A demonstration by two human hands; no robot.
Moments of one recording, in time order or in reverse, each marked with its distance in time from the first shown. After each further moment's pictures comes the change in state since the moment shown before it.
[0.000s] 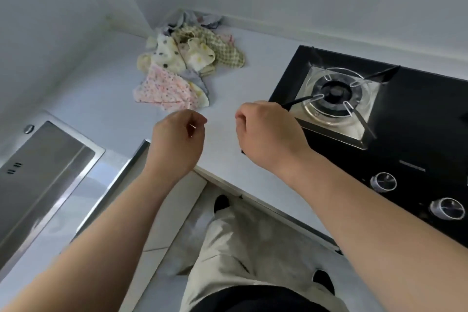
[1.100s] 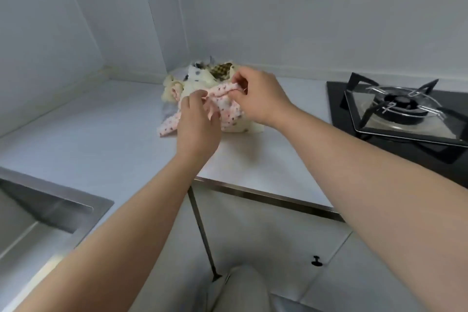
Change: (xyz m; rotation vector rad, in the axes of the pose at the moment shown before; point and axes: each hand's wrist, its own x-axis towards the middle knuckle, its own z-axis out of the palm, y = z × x) left_hand 0.152 -0.243 0.069 -0.408 0.227 0.326; right_hand 0.174 -0.098 0.200 0.041 0.421 0.012
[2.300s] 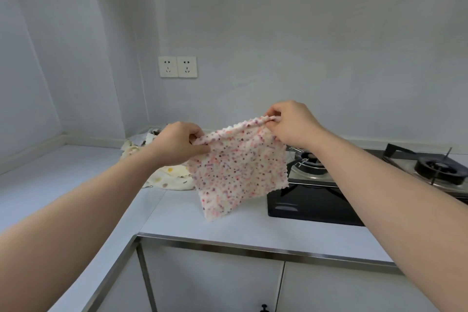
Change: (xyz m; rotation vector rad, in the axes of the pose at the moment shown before) left_hand 0.046 0.120 -0.047 0.186 -0.417 0.318; right_hand -0.052 0.019 -0.199 -0.291 0.144 0.201
